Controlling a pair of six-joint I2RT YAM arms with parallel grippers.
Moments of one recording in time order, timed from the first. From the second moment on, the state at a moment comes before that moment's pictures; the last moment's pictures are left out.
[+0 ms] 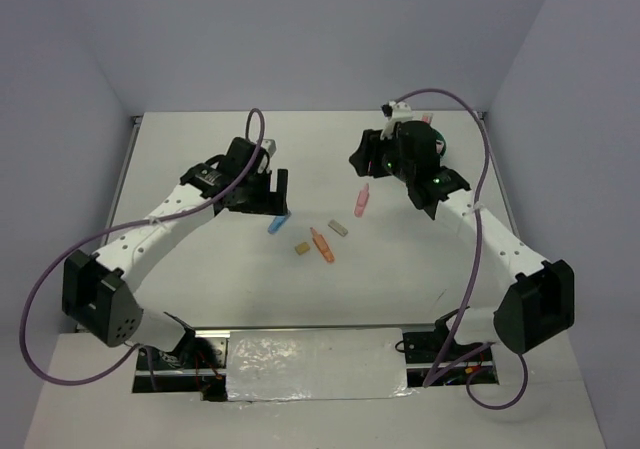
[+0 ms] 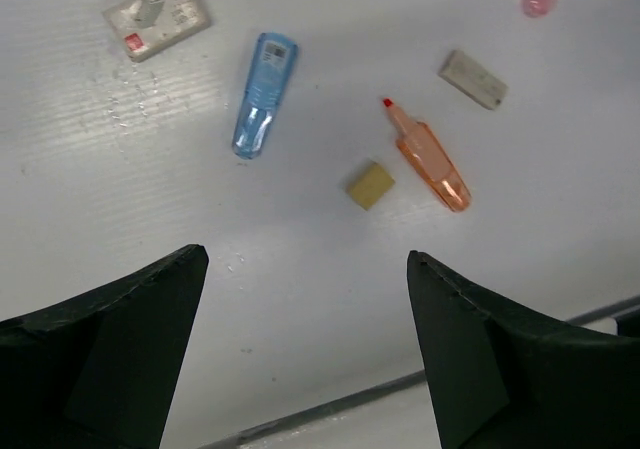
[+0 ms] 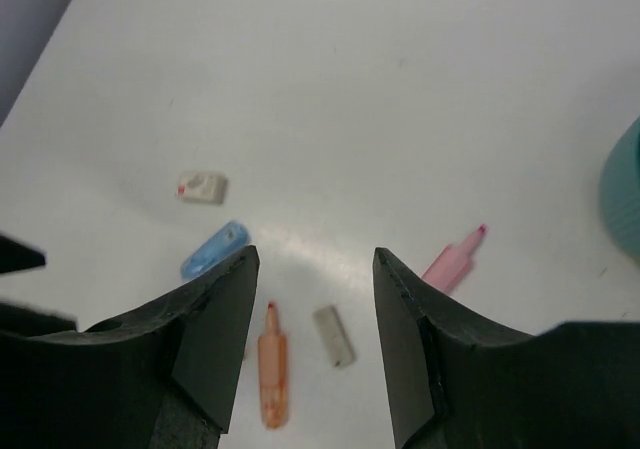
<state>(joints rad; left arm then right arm) -0.53 1.39 1.26 -0.77 -0.01 -0.41 0.38 1.34 1.16 -0.15 -0.10 0.26</state>
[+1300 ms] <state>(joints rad) -0.28 2.07 1.65 -0.86 -0.04 -0.51 0.43 1.05 1.07 -0.52 -0.16 0.24</state>
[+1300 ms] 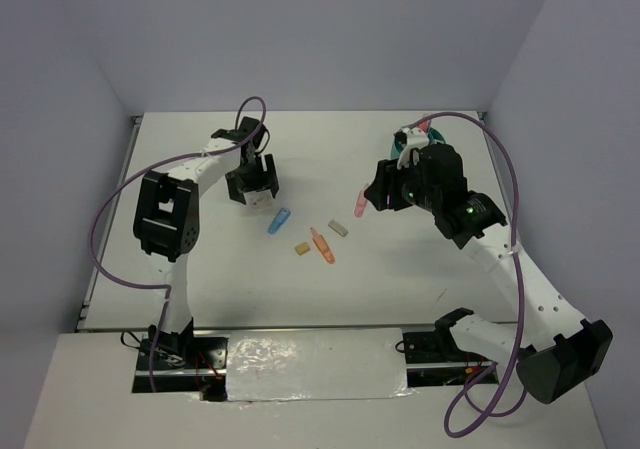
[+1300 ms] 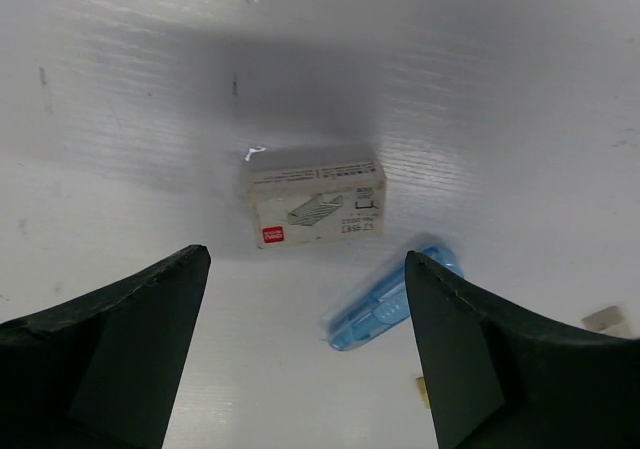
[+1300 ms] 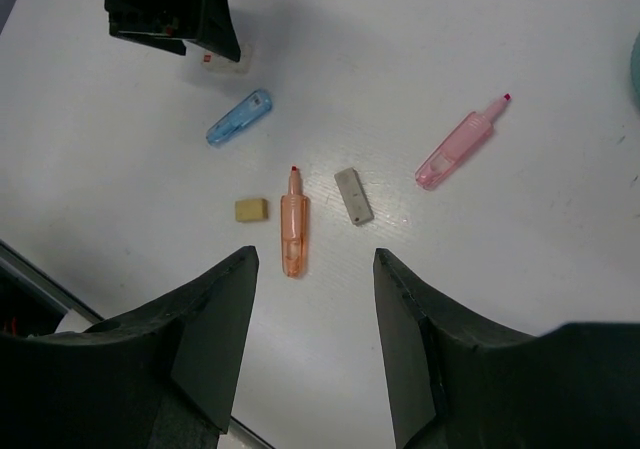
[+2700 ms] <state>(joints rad) -0.35 2.16 1.67 -0.80 -0.19 -0.60 0.43 1.10 1.09 -0.55 -0.23 0.18</state>
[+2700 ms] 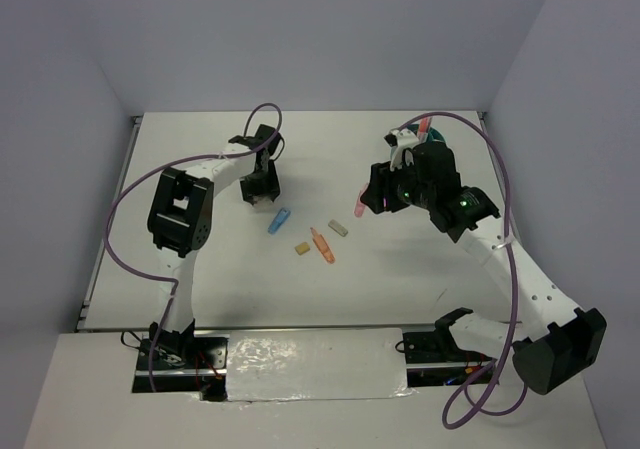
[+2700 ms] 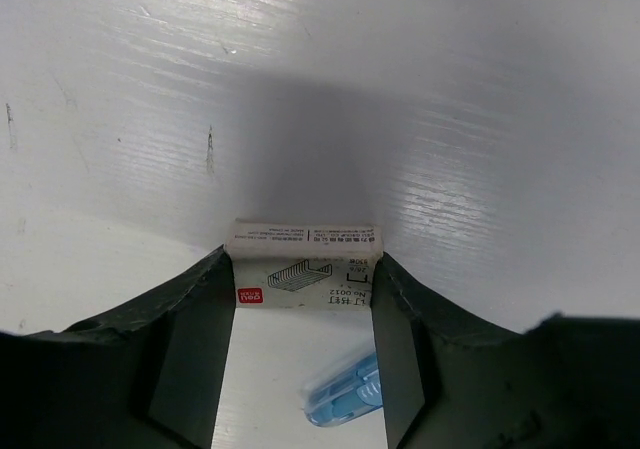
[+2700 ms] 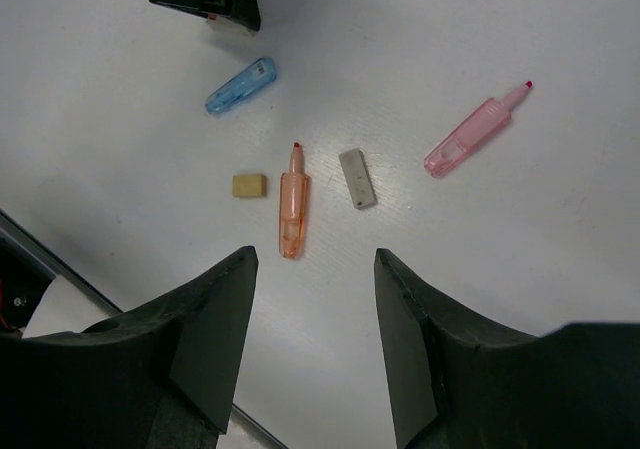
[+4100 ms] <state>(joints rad) -0.56 1.72 1.65 -0.44 0.28 -1.50 0.59 1.22 1.02 0.05 0.05 0.52</state>
